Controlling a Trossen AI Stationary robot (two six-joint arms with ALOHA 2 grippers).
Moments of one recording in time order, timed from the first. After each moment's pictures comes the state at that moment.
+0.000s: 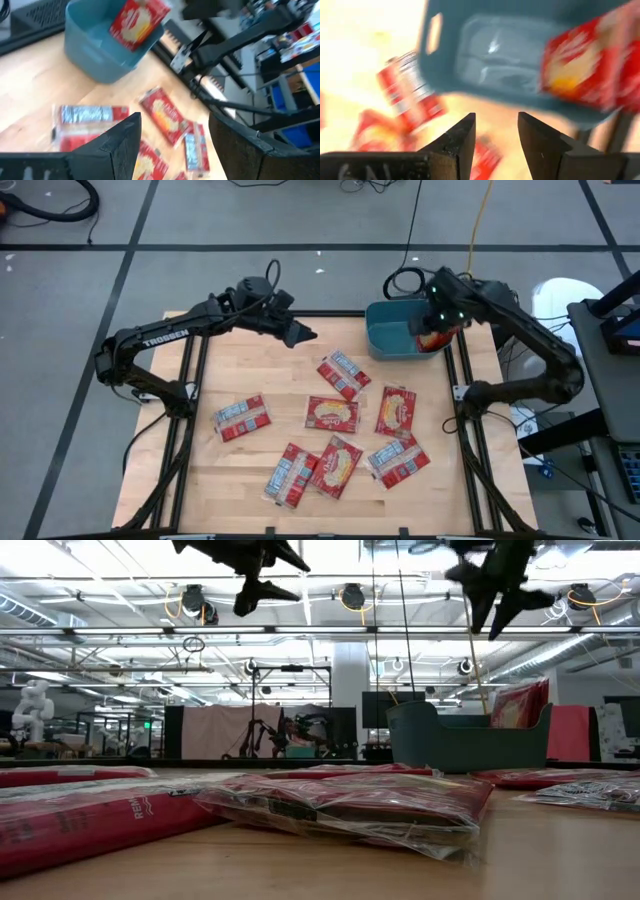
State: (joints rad) left arm 0.43 1.40 1.31 -0.39 0.37 -0.58; right arm -0.72 1.20 1.36 -1.34 -0.02 0.62
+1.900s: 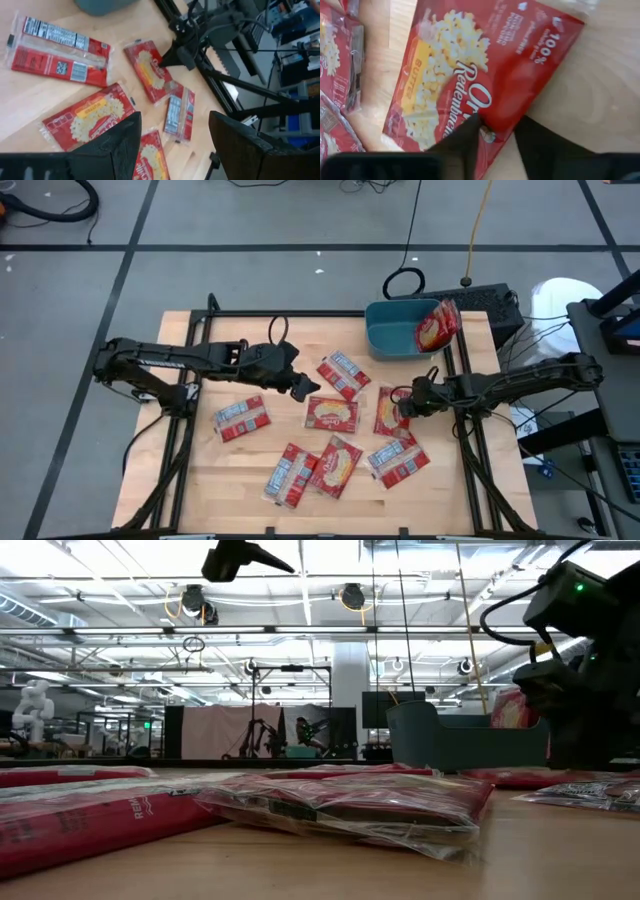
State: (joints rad) left arm -0.05 1.41 1.31 -0.50 -0.08 -0.99; right arm 0.02 0.92 0.21 -0.42 0.01 1.37
